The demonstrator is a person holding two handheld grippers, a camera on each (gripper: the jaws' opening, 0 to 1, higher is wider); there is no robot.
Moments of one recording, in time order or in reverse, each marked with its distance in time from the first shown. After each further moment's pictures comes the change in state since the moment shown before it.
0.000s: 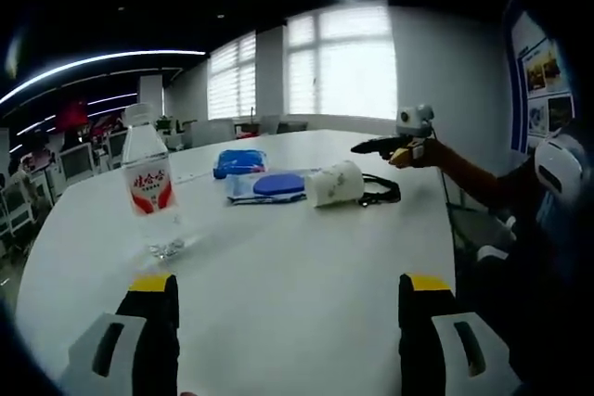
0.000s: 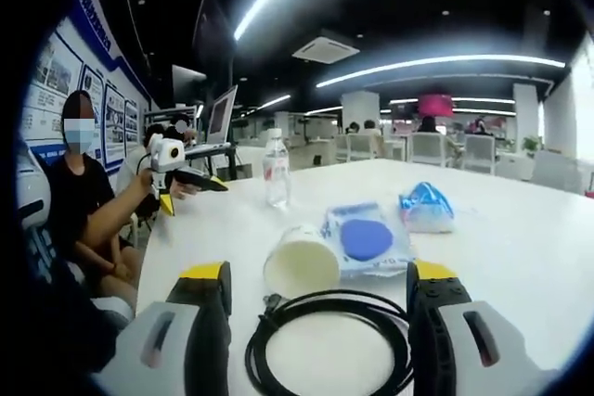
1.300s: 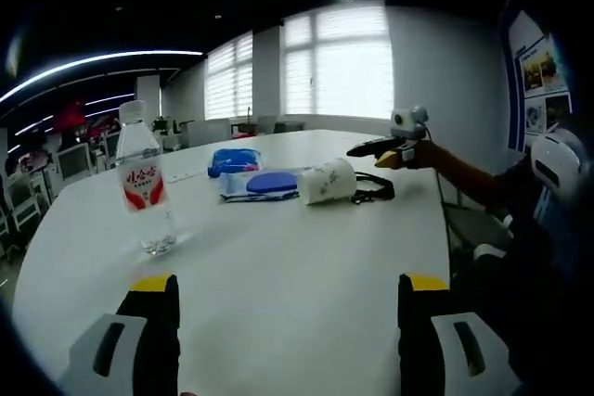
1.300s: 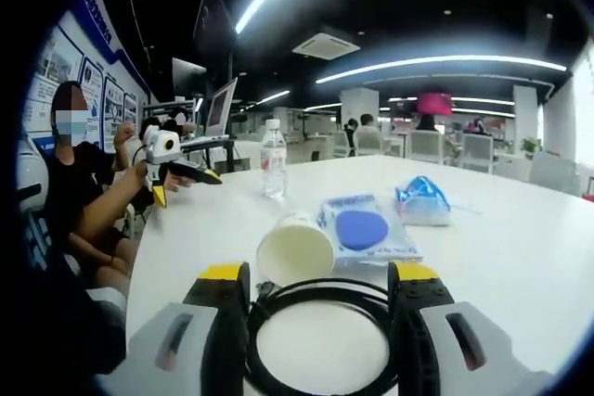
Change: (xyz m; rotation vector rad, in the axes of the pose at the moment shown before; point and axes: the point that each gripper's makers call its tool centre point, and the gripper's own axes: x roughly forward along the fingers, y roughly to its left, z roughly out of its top) left arm -0.001 -0.009 -0.005 0.002 -0.003 -0.012; right arm 0.001 -0.009 -0.013 -0.019 0.015 -0.017
